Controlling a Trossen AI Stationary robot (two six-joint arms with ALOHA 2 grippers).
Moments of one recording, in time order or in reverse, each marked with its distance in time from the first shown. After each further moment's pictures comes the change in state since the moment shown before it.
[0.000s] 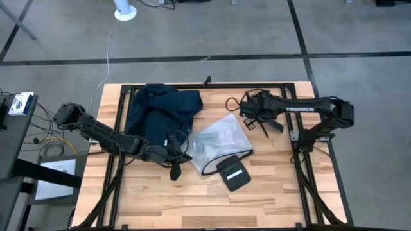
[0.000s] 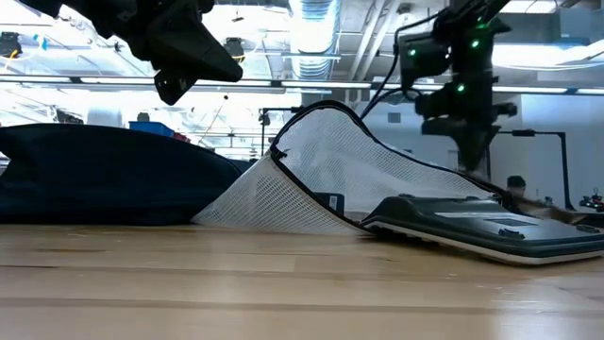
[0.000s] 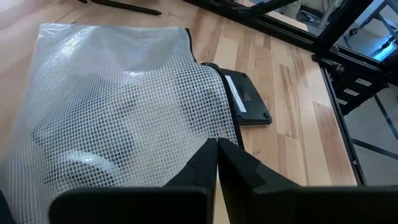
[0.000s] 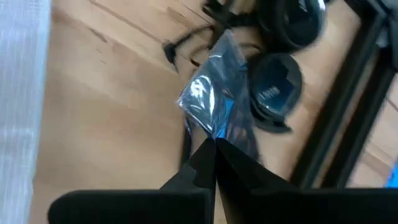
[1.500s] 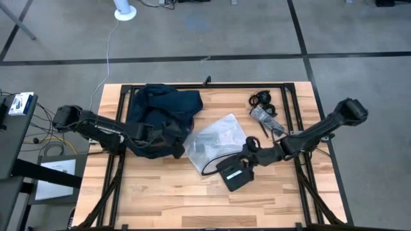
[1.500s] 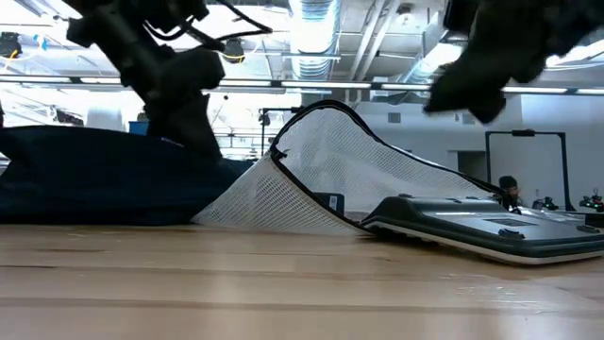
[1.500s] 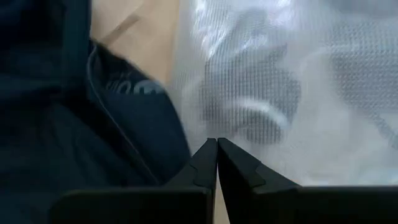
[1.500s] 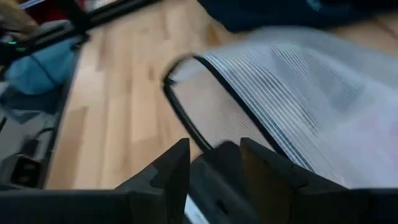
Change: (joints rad) left arm 0.297 0.000 0.000 -0.328 0.060 -0.055; right arm 0.735 -0.200 -0.417 1.175 -0.042 -0.106
